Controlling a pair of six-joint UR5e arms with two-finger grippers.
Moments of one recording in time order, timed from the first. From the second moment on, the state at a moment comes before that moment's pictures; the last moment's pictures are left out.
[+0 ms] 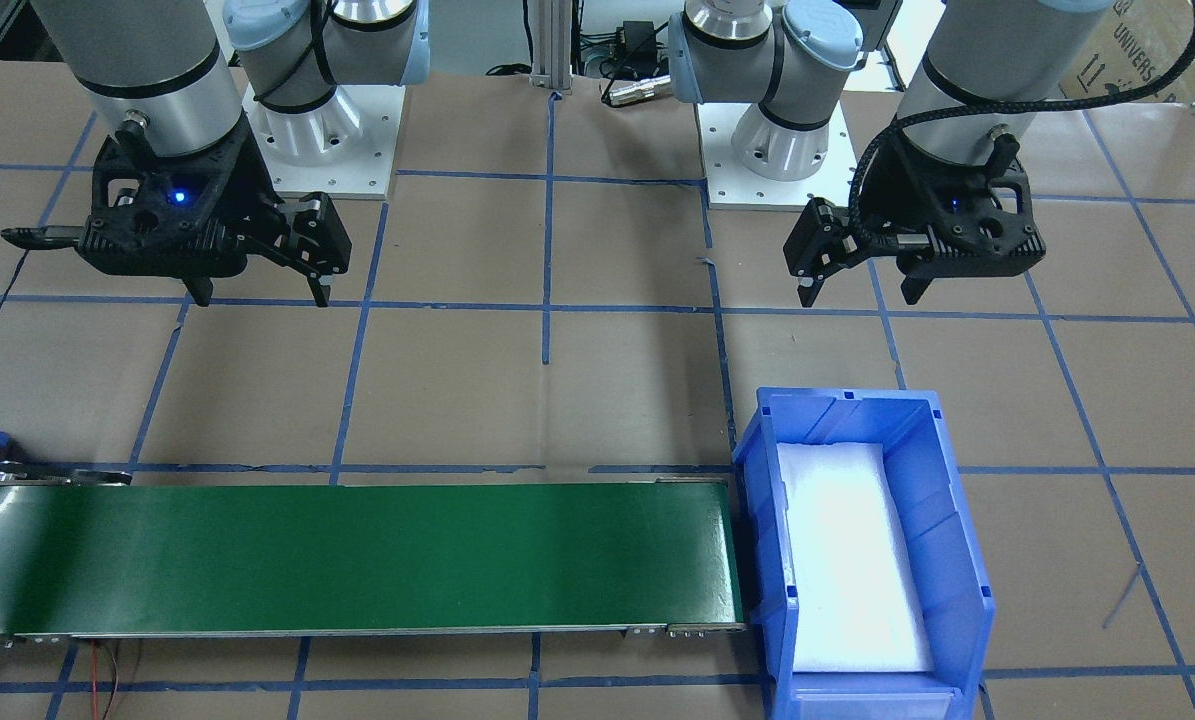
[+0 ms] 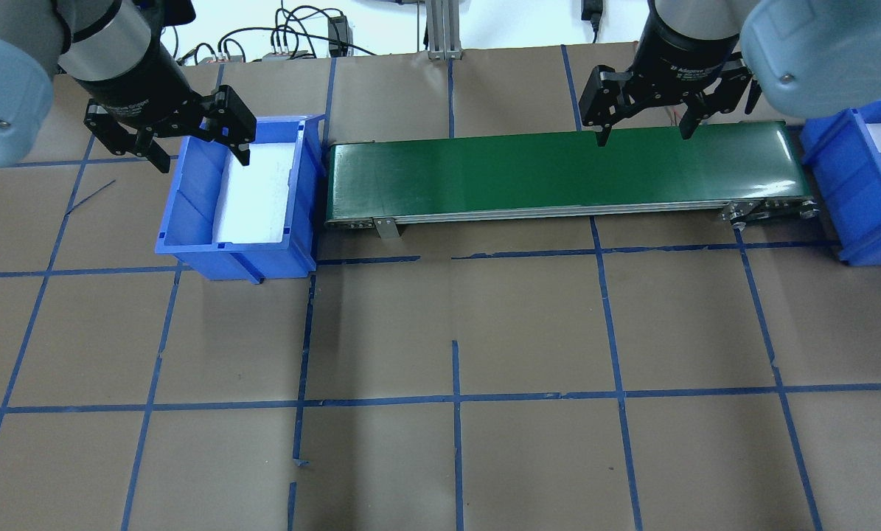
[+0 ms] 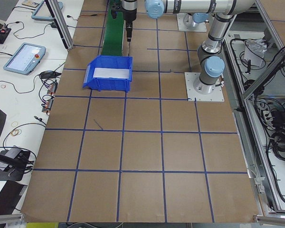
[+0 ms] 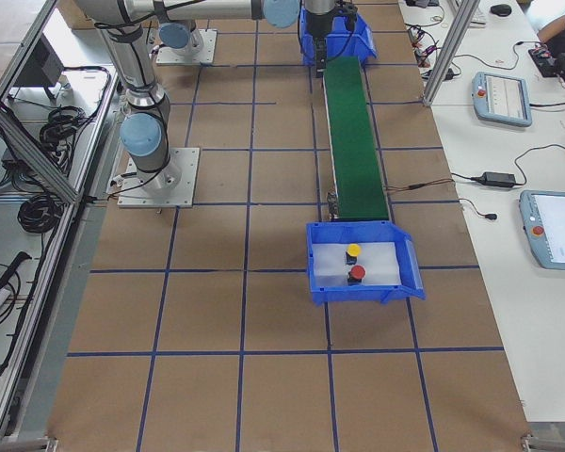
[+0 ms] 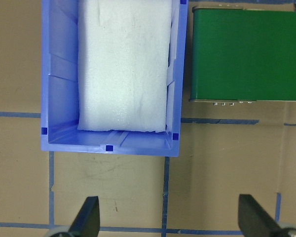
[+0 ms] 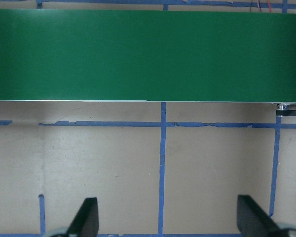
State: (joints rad) left arm -1.52 -1.60 -1.56 -1.49 1.57 -0.01; right arm 1.62 -1.50 1.51 -1.65 -1.60 0.02
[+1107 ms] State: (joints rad) left arm -1.52 -1.60 -1.57 -1.49 1.57 0.00; right arm 1.62 -1.50 1.51 -1.65 -1.61 -0.01
